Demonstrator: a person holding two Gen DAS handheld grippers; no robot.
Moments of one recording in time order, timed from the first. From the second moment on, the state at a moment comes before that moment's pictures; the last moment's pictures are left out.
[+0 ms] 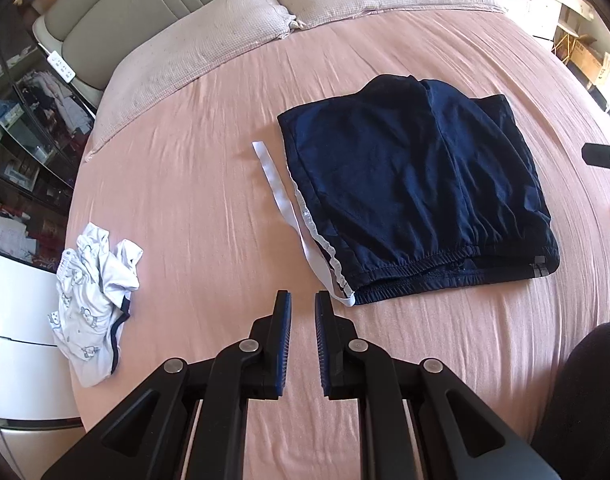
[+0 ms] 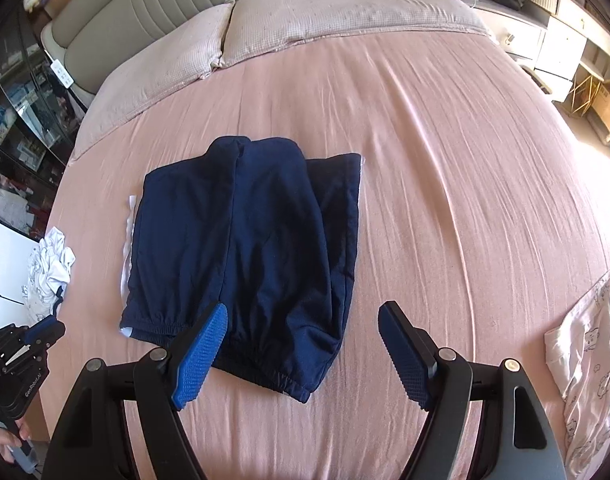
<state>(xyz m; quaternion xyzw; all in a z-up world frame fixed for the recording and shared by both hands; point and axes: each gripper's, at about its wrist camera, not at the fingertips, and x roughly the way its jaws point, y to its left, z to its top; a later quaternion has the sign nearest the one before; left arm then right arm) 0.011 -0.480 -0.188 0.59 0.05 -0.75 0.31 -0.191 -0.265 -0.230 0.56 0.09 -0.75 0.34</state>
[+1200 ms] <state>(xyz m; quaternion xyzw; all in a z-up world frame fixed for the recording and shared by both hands) -0.106 -0.358 -0.297 0.62 -0.29 -0.71 0.20 -0.313 -0.275 -0.313 0.65 0.01 -0.71 0.26</state>
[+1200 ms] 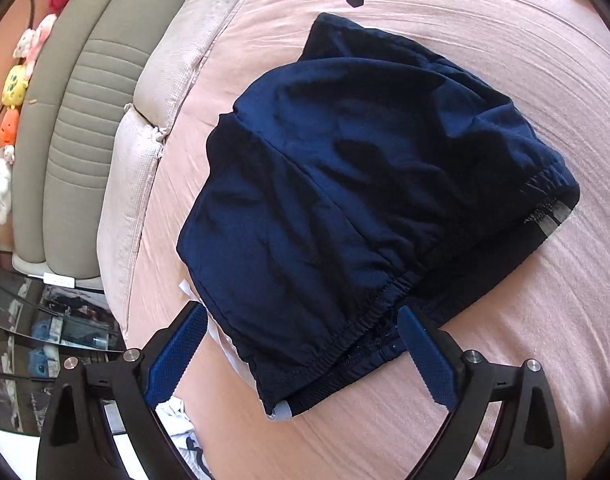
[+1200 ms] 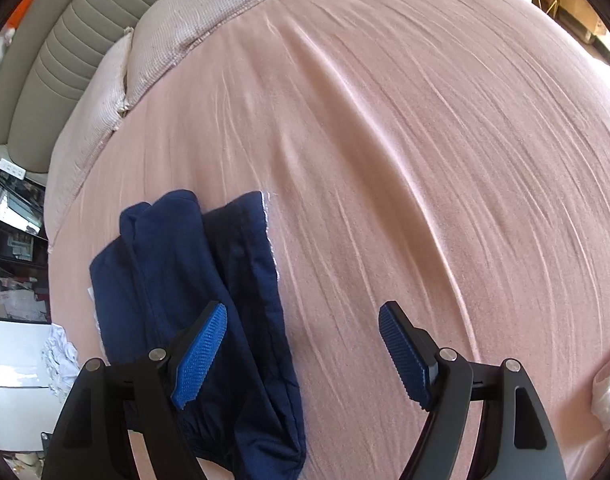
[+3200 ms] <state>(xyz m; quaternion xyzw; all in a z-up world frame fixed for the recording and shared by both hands) -0.167 -0.217 -0.341 0.53 -0.39 -0.72 0.20 -0.347 -0.357 -0.345 0.73 -0.05 -0.52 0.44</state>
